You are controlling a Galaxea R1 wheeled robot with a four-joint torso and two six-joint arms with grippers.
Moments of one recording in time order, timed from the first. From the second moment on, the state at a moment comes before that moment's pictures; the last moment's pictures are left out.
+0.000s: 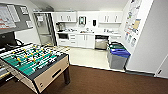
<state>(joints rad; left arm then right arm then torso) 1.49 2.79 -2.56 1.36 -0.30 -1.26 -1.51 2.97 -2.64 -0.47 0.08 0.57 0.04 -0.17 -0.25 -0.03</state>
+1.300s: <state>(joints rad) 1.49 2.79 -2.56 1.36 -0.30 -1.26 -1.51 2.97 -2.64 -0.47 0.08 0.57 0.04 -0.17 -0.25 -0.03</state>
